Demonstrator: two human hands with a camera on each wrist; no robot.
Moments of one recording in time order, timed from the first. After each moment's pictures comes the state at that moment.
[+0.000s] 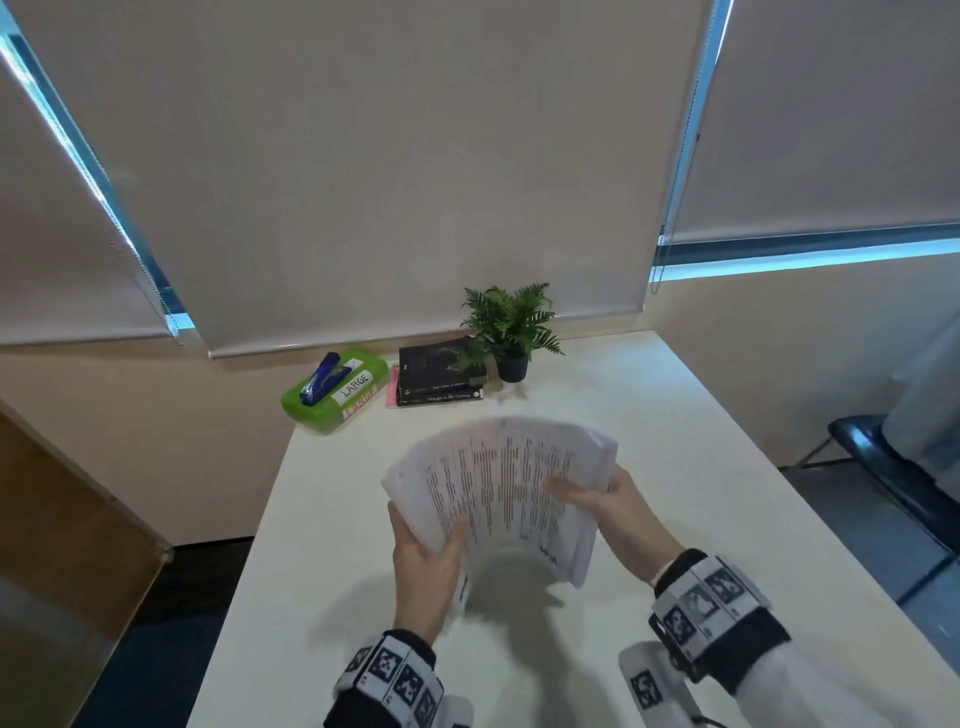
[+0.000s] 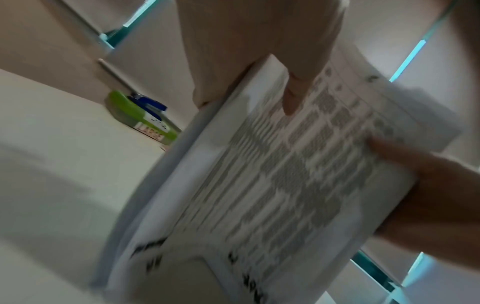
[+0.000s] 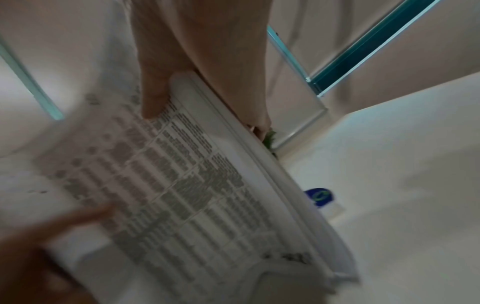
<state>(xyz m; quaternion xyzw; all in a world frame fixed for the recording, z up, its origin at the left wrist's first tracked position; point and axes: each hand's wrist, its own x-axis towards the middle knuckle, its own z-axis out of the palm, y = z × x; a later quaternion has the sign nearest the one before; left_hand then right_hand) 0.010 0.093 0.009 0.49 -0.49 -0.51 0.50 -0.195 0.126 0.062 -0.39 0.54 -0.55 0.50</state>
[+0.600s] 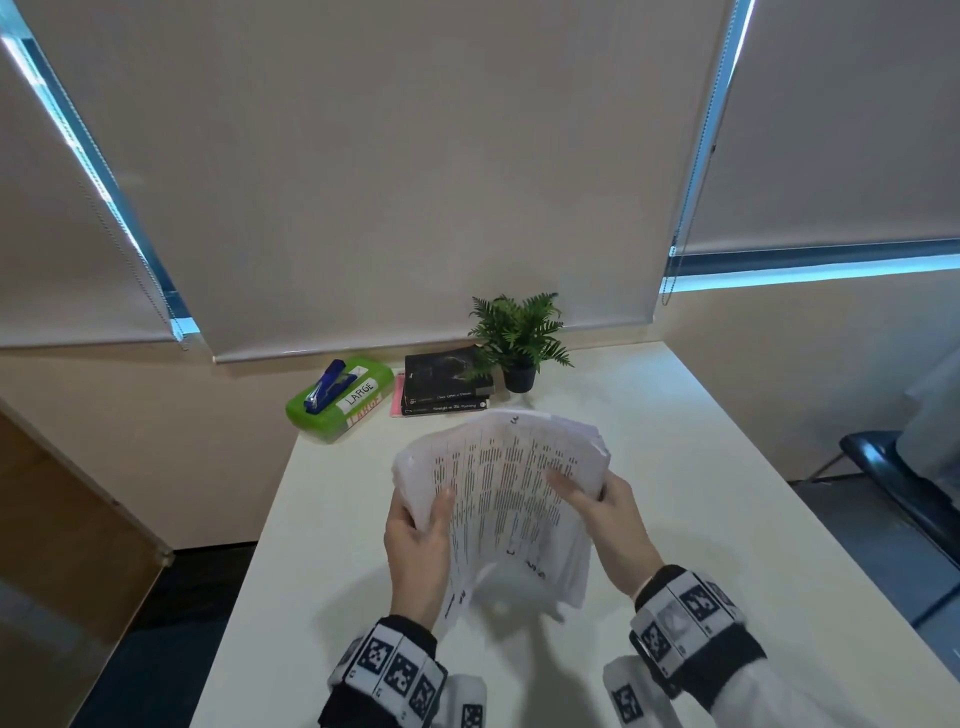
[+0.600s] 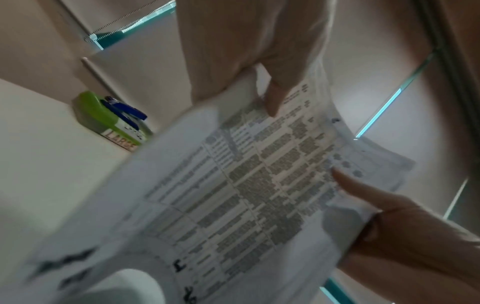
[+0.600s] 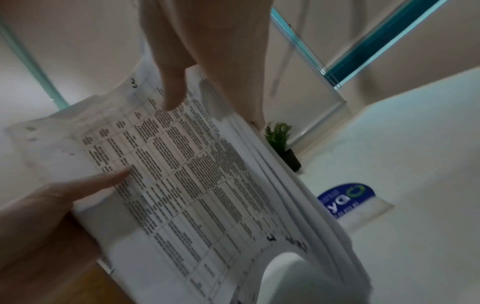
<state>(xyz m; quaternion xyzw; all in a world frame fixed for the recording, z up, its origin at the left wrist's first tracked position) 0.004 0.059 0.027 0.45 -0.45 -0.53 0.57 -0.184 0.094 0.039 -0.38 0.52 -0.61 0.46</state>
